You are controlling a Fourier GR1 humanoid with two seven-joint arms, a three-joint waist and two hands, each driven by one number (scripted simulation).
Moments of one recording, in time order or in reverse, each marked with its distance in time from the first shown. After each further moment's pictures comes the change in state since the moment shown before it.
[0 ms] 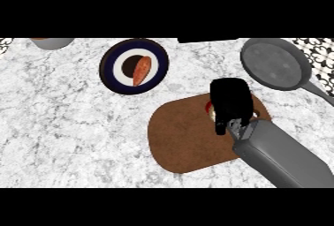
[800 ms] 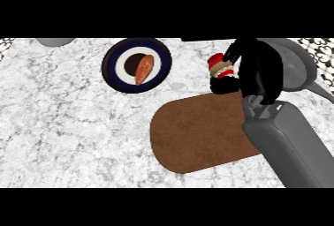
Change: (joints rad) left arm -0.022 -0.001 -0.015 0.009 0.000 0.009 -0.017; right arm -0.015 0.122 -0.344 -0.056 0.086 -0.456 0.047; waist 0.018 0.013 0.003
